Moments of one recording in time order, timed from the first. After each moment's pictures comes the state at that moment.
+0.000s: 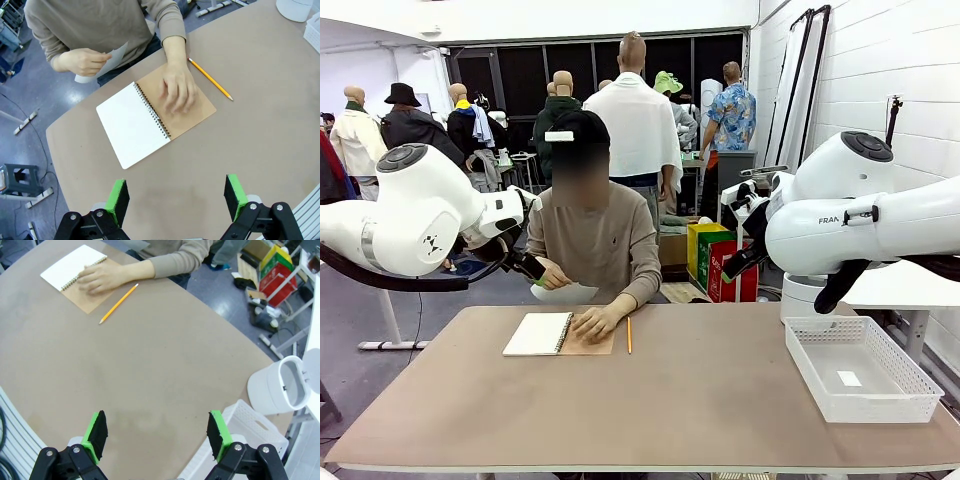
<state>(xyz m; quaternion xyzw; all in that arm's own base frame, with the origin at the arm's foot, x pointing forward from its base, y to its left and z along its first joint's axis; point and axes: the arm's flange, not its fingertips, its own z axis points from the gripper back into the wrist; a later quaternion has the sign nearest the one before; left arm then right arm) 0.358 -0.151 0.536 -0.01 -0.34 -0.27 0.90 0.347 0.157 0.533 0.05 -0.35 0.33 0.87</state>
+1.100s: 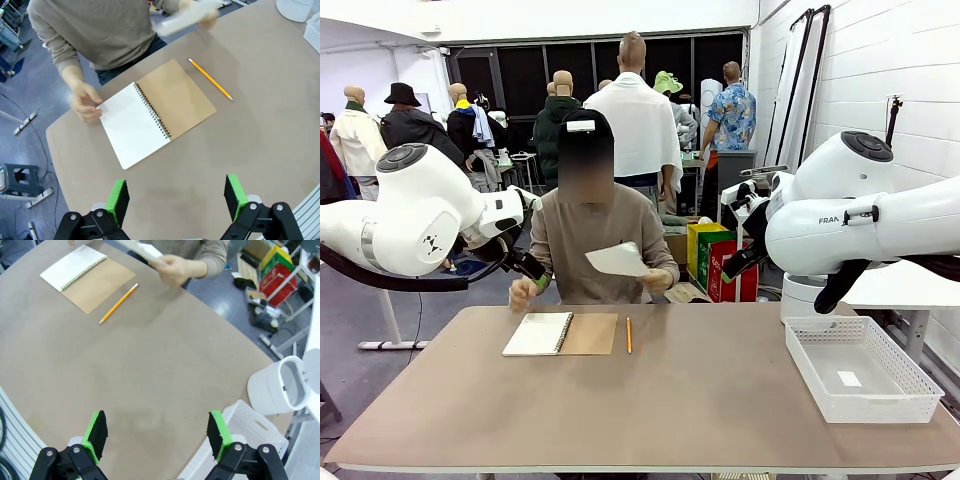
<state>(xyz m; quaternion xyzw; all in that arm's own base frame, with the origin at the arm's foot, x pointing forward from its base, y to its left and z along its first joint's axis) 0.358 -0.151 0.536 -0.01 -0.34 -0.27 0.90 0.347 0.157 0.533 0.05 -0.35 0.33 0.87</state>
